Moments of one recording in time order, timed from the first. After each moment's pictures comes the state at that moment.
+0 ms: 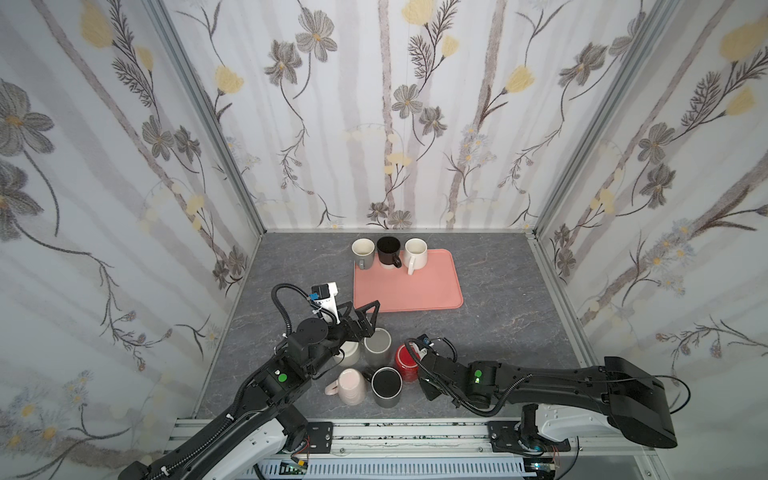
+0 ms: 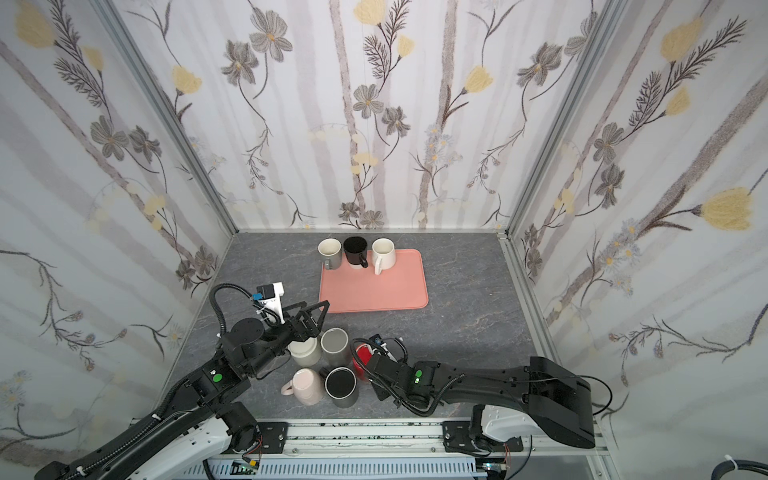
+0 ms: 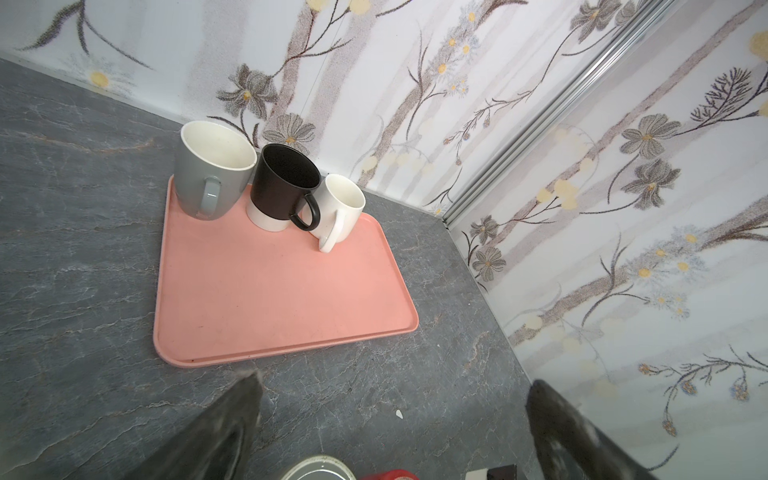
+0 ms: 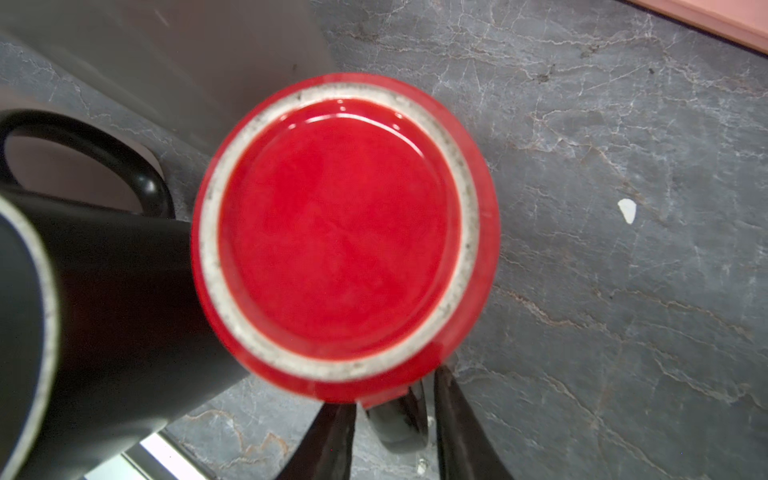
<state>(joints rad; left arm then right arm) -0.73 0.67 0.52 -0.02 -0.14 -0.70 1.26 1.30 0.63 -0.34 0.31 0.62</state>
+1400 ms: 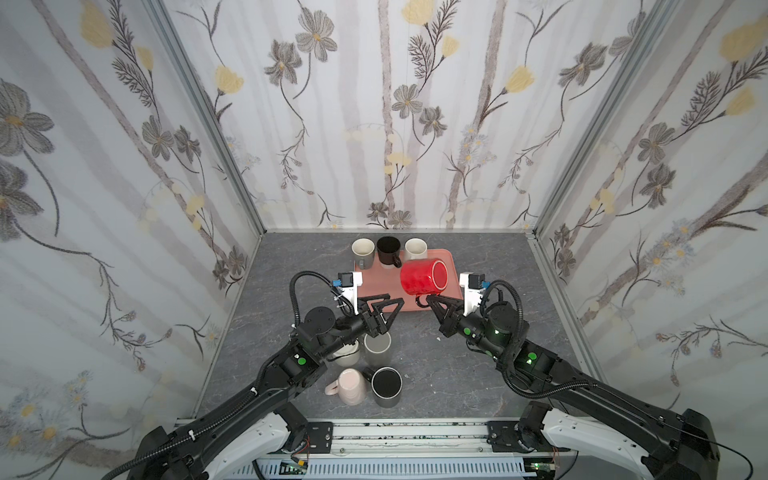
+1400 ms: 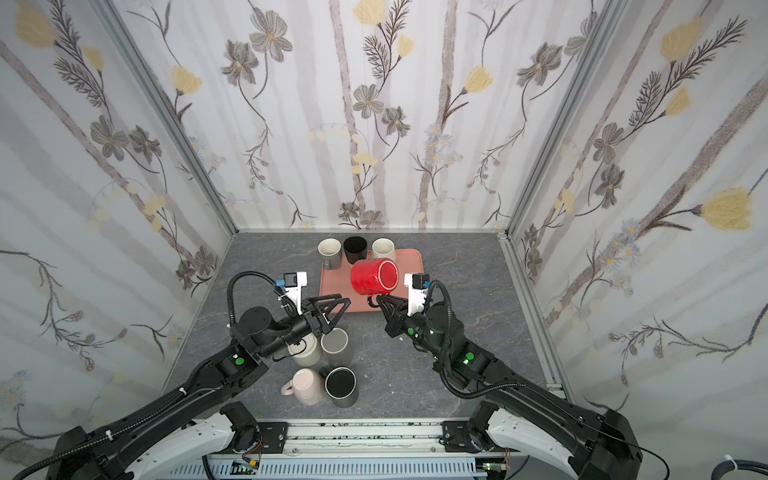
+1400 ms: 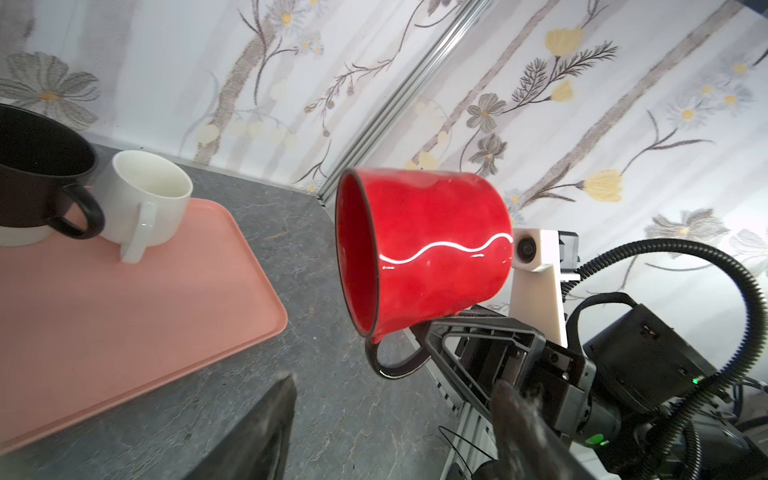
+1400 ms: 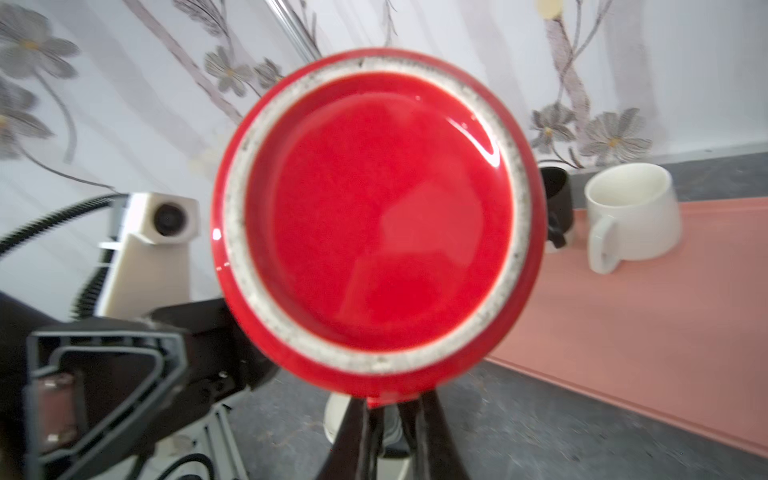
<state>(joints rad) -0.74 0.89 0.55 0.40 0.24 -0.79 0.87 0.93 0.62 0.30 0.02 0.60</state>
